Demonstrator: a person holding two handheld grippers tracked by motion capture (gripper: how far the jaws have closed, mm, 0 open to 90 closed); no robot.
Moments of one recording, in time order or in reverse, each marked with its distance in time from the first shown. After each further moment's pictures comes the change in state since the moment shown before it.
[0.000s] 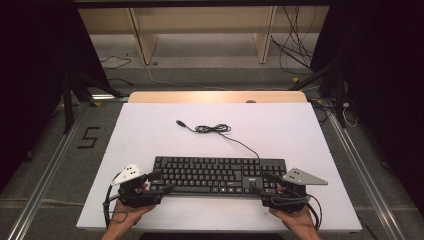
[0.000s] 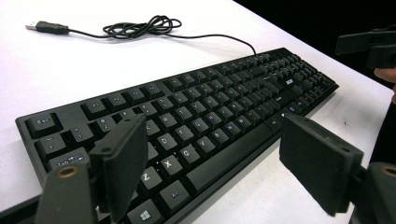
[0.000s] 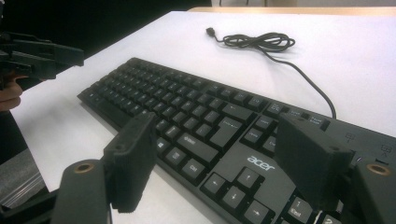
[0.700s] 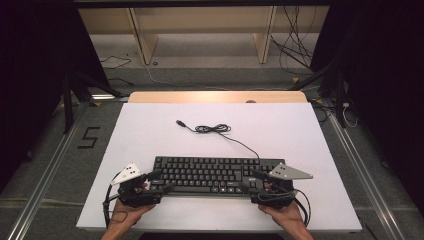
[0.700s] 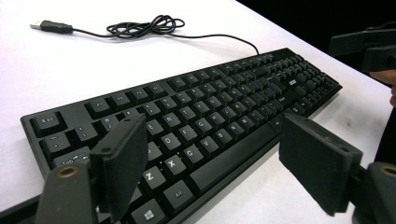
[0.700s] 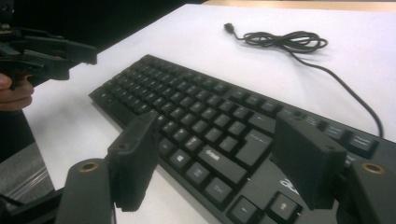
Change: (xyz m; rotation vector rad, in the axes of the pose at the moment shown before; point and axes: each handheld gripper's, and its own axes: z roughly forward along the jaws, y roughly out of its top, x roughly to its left) left arm 0.002 0.000 0.000 0.001 0.008 -0.005; right arm 0.014 0.011 0.025 0.035 0.044 -0.019
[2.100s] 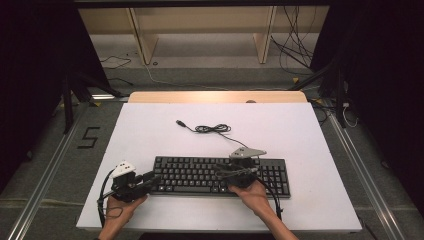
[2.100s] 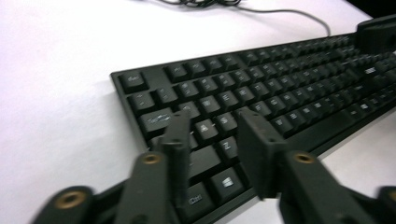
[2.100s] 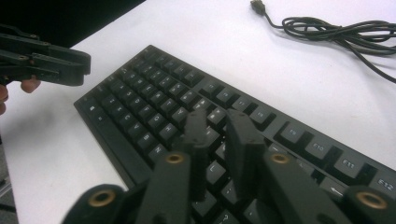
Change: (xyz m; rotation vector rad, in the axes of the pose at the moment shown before) left arm 0.027 -0.005 -0.004 0.101 0.193 -0.072; right arm 0.019 0.036 0.091 0.144 0.018 -0.005
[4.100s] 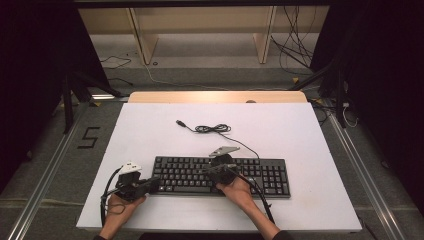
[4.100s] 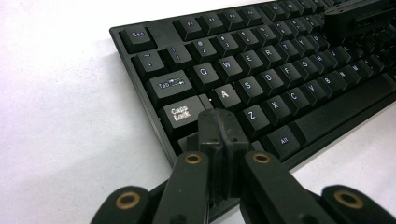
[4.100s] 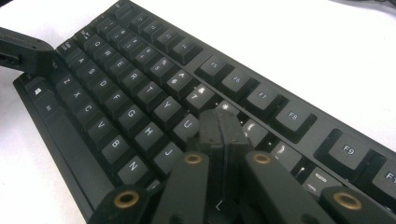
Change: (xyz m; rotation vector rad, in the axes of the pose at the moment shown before) left arm 0.007 -0.004 0.016 0.141 0.017 0.011; right arm 0.007 0.003 0.059 0.154 -0.061 -0.034
